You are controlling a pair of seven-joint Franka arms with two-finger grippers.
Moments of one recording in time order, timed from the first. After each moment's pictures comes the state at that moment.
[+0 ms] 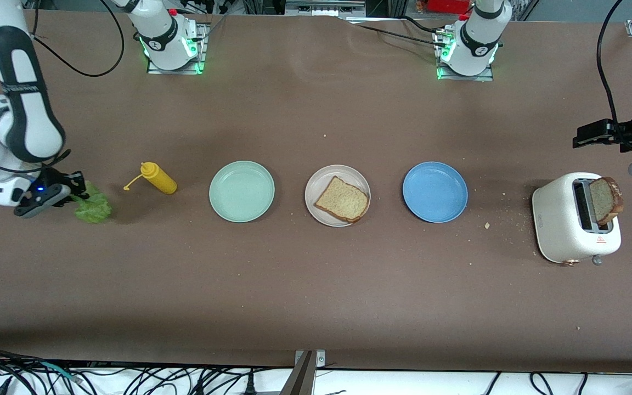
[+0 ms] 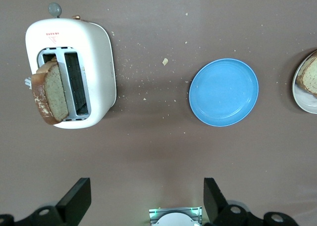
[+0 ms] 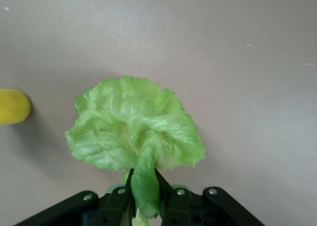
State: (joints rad) left arm 0.07 0.20 -0.01 -1.37 0.01 1.34 0.13; right arm 0.03 0.35 -0.34 -1.98 0.28 2.25 -1.03
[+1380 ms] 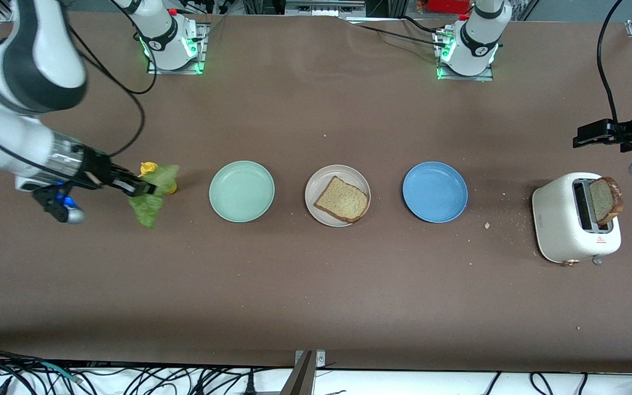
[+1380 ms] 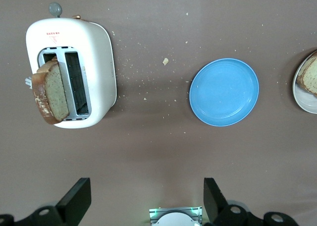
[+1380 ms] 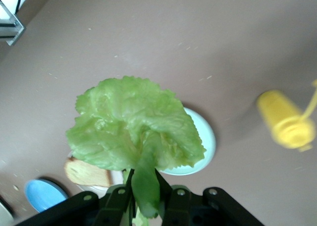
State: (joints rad) left arm 0.07 0.20 -0.01 -1.37 0.01 1.34 0.13; right arm 0.24 0.27 -0.07 -1.62 0.40 1.89 0.67
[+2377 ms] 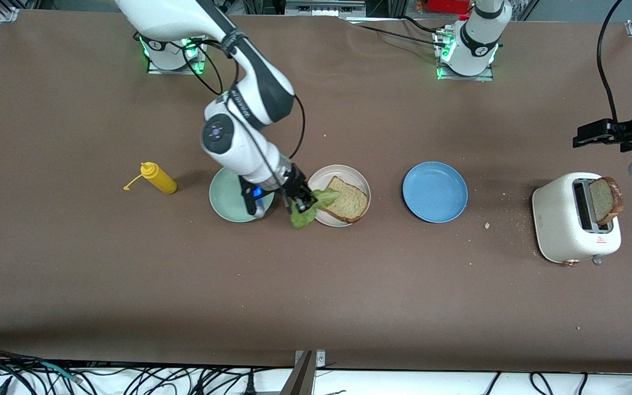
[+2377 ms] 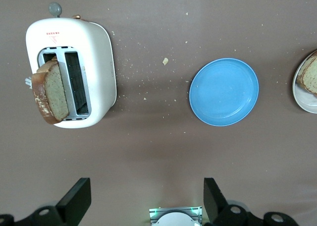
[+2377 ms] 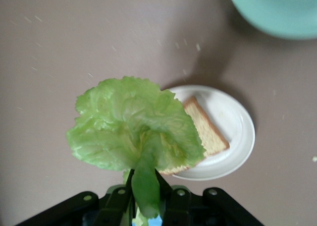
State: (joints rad) left arm 0.07 0.20 -0.01 -1.37 0.01 1.34 0.13; right arm 0.57 0.65 0.13 -1.46 0.36 2.38 1.65
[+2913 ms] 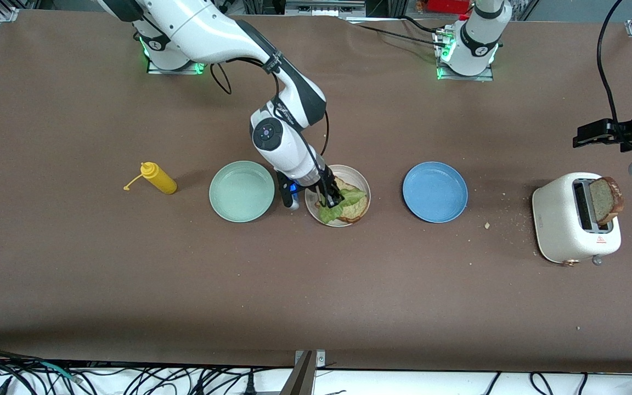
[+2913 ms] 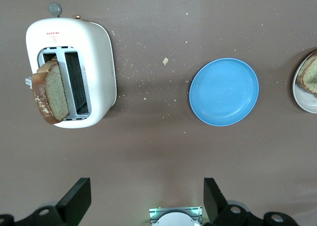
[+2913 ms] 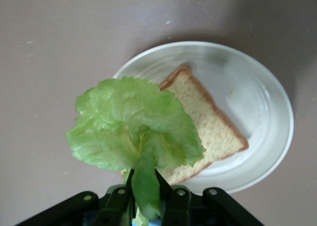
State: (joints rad) left arm 0.07 0.20 -0.01 -1.37 0.01 1.34 0.13; right arm 0.65 0.81 0.15 -1.46 0.33 2.61 1.72
